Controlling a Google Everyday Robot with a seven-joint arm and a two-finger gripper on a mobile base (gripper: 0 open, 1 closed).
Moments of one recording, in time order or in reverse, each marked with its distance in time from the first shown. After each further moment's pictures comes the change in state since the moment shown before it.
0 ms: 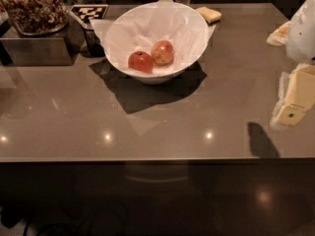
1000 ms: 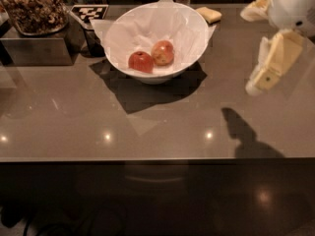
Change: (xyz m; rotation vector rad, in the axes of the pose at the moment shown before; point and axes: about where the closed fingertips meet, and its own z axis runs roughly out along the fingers) arm -0.055 -0.042 -0.009 -0.023 -0.277 -0.067
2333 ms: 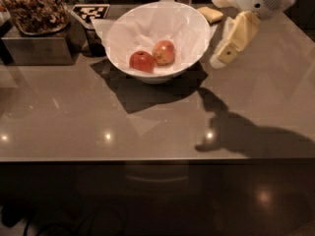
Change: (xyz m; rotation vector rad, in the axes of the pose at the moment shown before) arm -0.051 -0.060 0.036 -0.014 -0.190 -0.003
